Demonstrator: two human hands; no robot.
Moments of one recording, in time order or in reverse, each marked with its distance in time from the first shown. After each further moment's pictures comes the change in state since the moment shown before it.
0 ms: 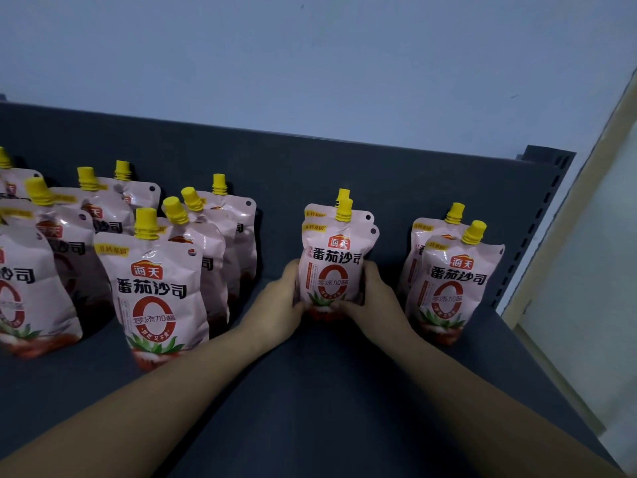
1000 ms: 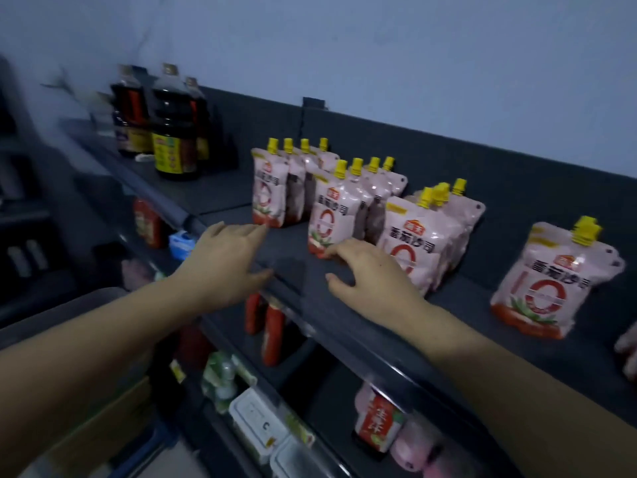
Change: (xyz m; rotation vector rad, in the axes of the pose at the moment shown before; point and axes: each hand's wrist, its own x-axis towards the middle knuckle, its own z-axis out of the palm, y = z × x) left_hand -0.285 -0.013 -0.213 0.984 0.282 -0.456; right_hand -0.111 -0.183 0.153 -0.371 -0.433 -0.931
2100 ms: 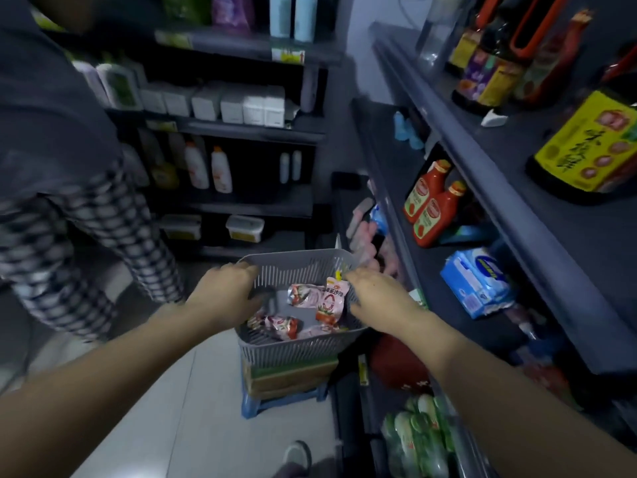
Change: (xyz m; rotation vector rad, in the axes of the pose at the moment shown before) left_hand -0.113 -0.477 0.171 -0.086 -0.389 -0.875; right_hand 0.362 -0.235 0.441 -0.071 -0.697 -0.561
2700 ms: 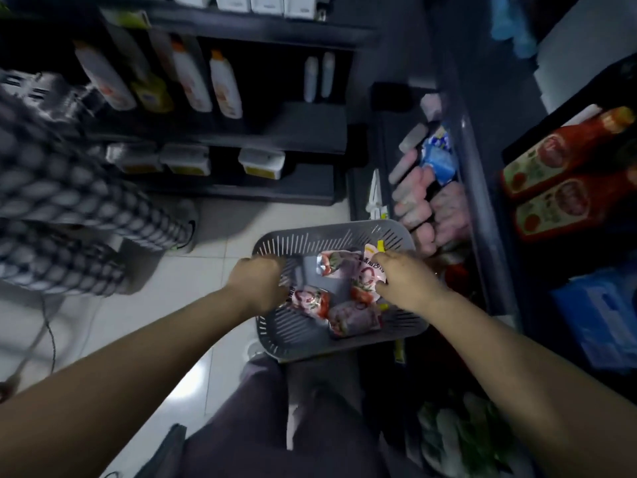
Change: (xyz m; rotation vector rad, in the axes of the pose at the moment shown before) left_hand 0.154 -0.069 0.083 -0.104 -0.339 -0.066; right_hand 0.174 0.036 0.078 0.117 -0.286 0.110
